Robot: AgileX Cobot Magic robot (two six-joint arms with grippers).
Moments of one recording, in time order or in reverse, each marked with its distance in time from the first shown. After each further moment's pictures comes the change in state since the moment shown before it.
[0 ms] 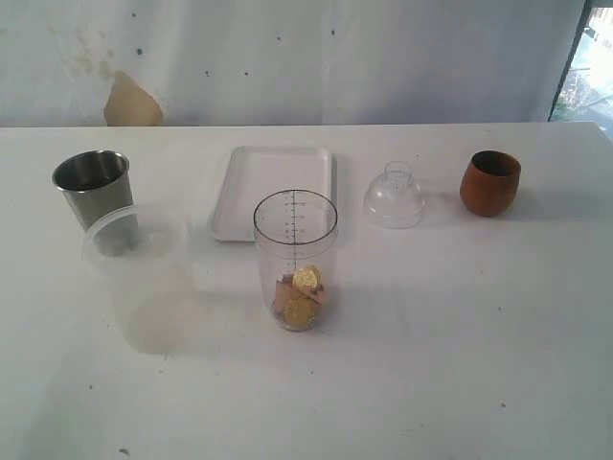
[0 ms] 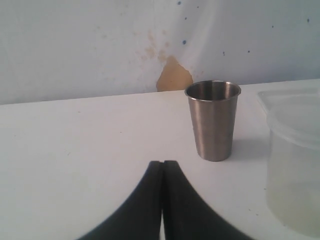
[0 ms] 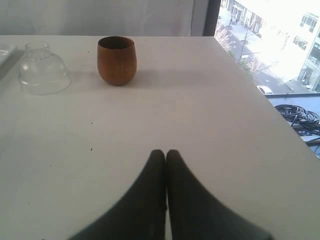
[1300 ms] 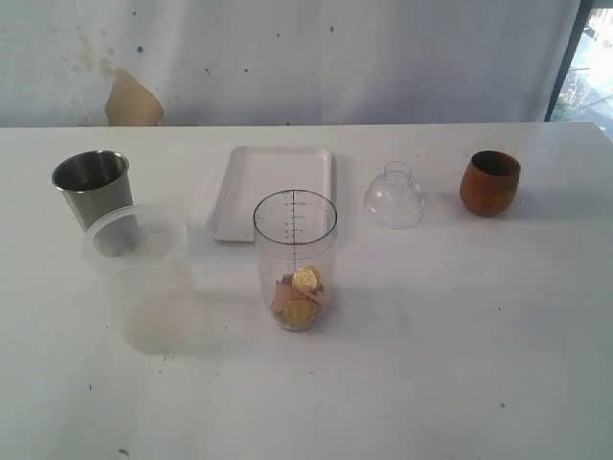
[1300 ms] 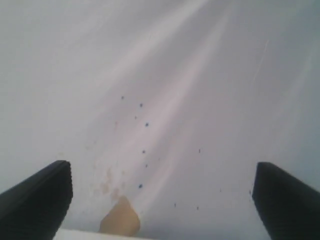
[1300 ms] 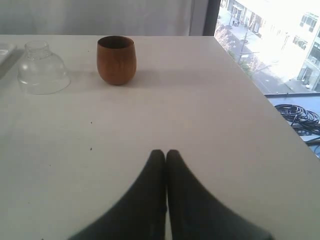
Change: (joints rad) left arm 0.000 0.384 -0.098 0.091 -0.752 -0.388; right arm 0.000 0.000 0.000 0.000 0.000 0.000
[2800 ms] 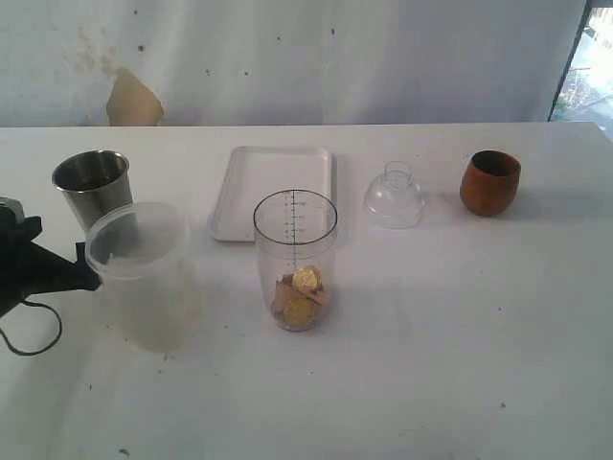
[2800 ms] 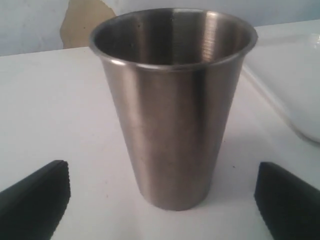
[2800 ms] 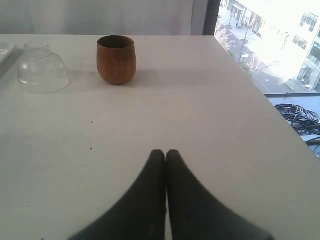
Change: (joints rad) left arm 0.000 1.617 -0.387 0.179 -0.614 0.279; right arm 0.000 0.000 0.000 0.000 0.002 0.000
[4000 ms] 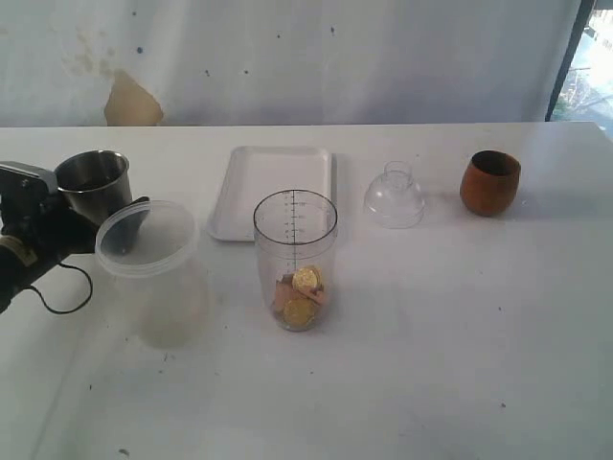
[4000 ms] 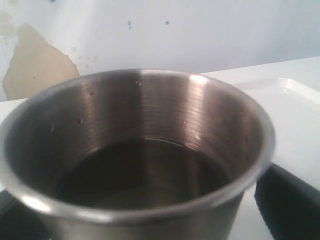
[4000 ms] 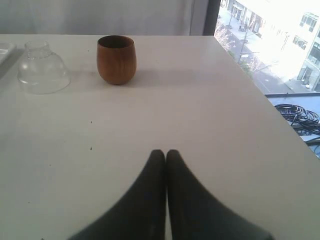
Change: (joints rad) left arm 0.000 0.165 -0.277 0.161 -0.044 -0.096; right arm 0.000 0.000 0.000 0.000 0.000 0.000
